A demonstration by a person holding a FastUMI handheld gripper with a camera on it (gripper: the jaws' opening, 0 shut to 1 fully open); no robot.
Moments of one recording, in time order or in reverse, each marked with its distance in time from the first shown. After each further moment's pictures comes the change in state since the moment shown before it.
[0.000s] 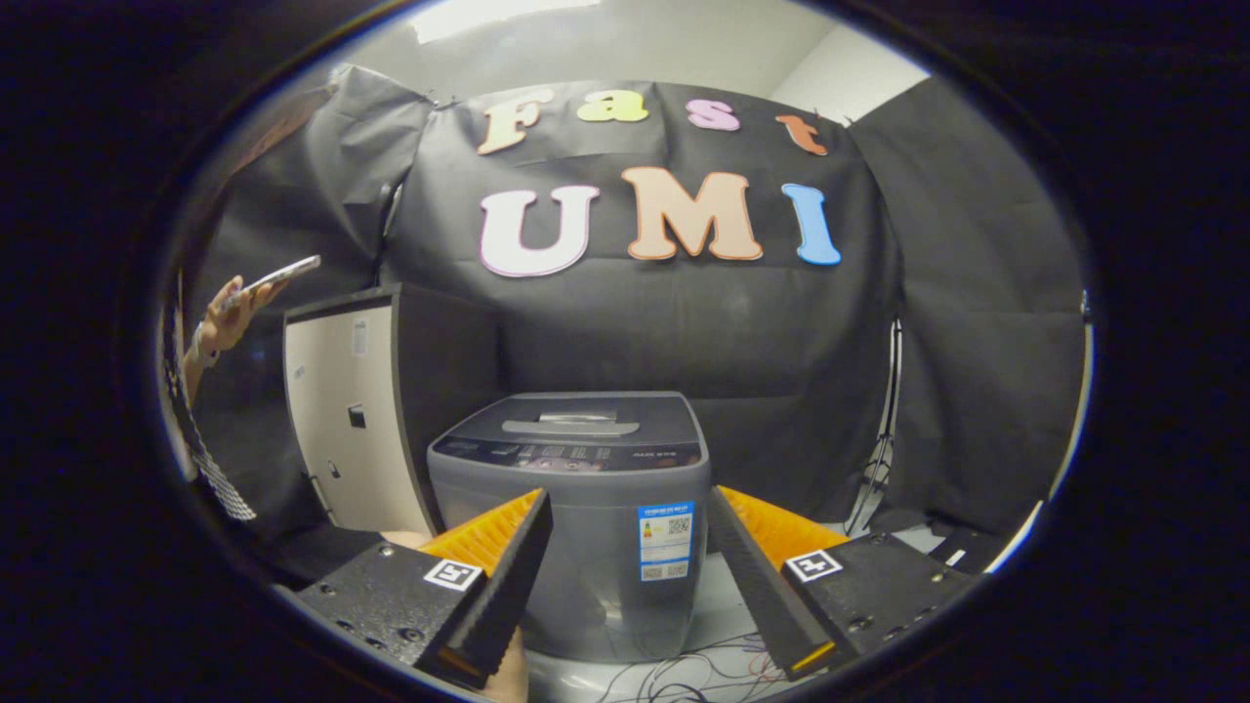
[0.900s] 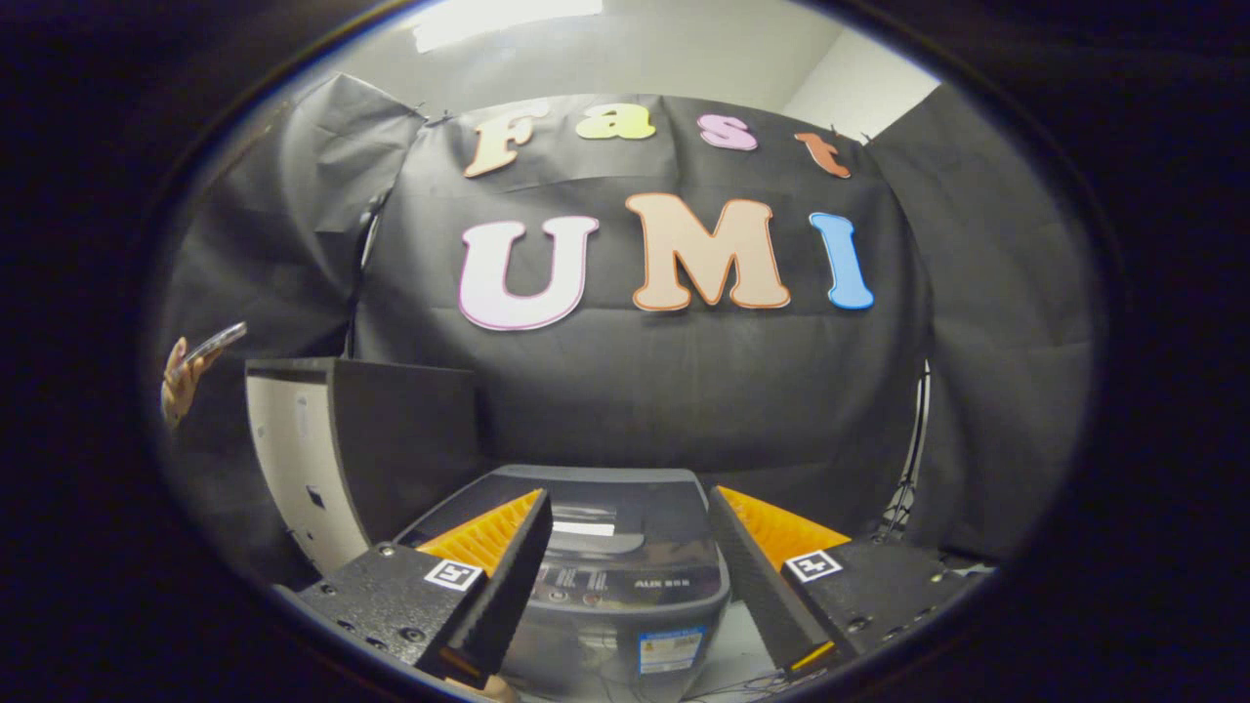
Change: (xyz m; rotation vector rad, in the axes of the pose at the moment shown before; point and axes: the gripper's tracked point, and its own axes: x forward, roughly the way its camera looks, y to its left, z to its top) arm 0.103 0.000 0.095 0.002 -0.096 0.006
